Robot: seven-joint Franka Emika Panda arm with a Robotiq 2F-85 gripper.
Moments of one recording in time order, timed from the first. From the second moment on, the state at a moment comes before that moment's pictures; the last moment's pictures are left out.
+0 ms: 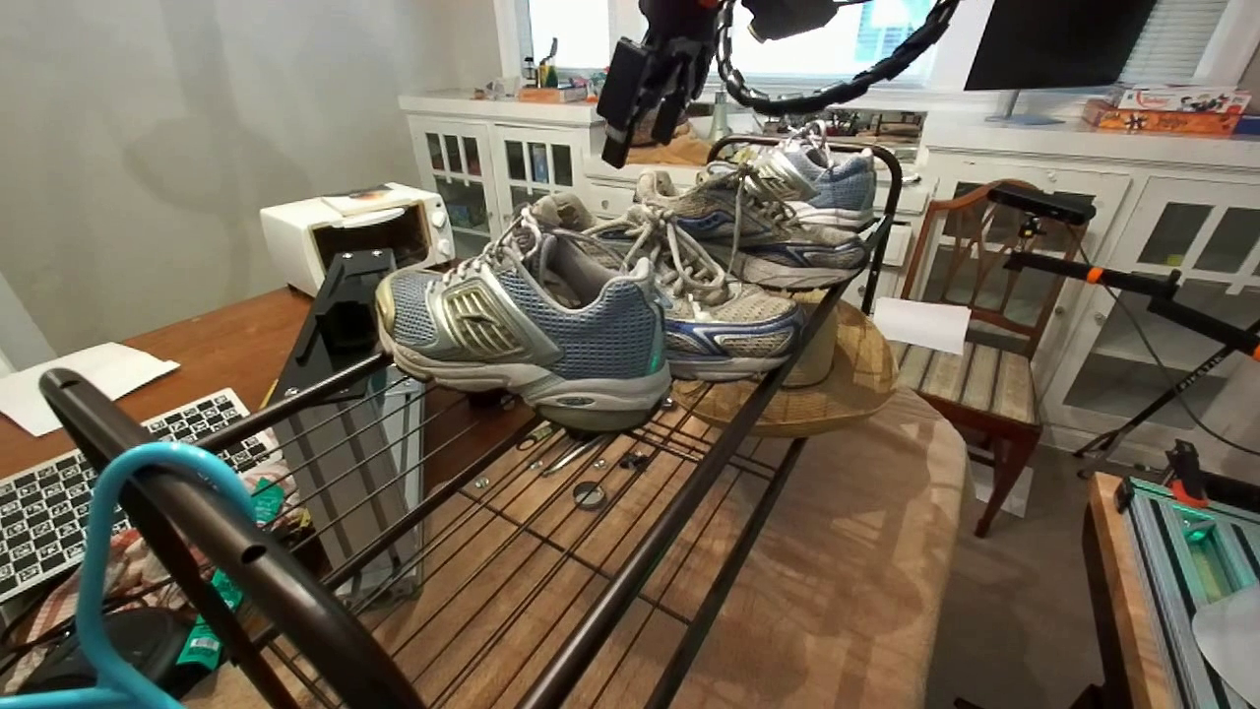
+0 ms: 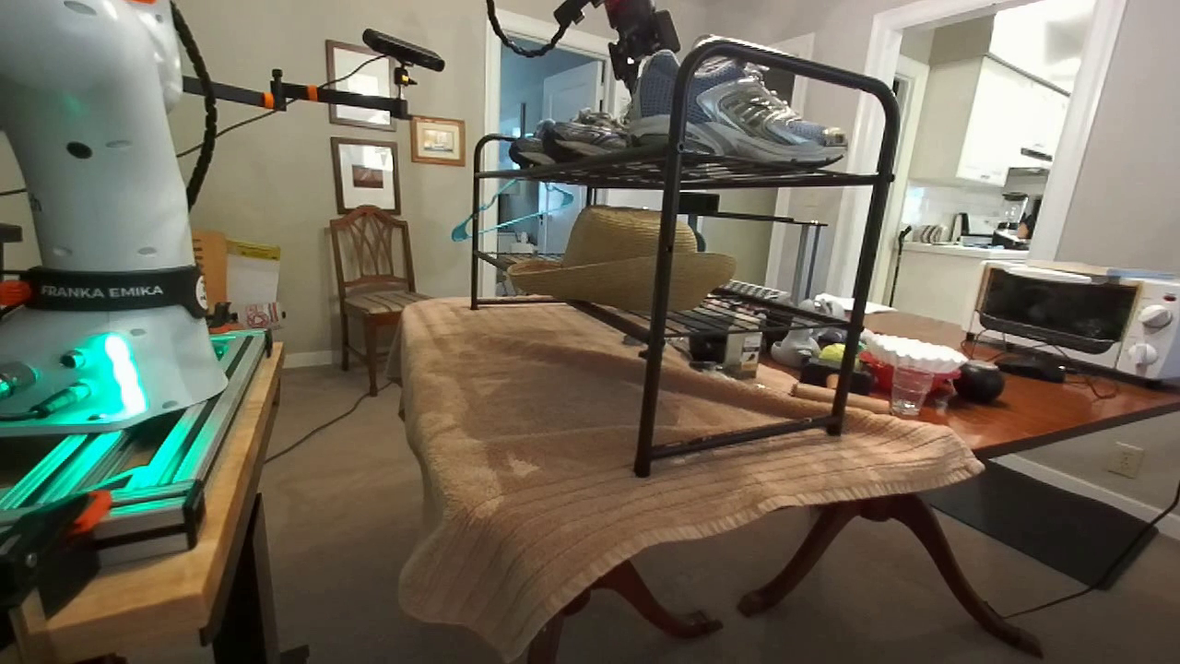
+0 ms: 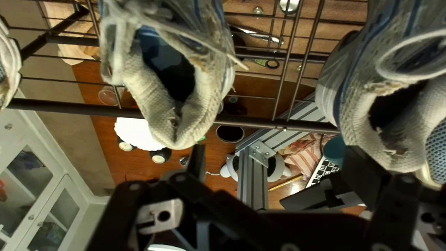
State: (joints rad) arm 0.07 0.01 0.09 -1.83 -0.19 2.24 0.20
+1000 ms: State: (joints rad) arm 0.09 0.13 0.11 -1.74 -0.05 2.17 0.04
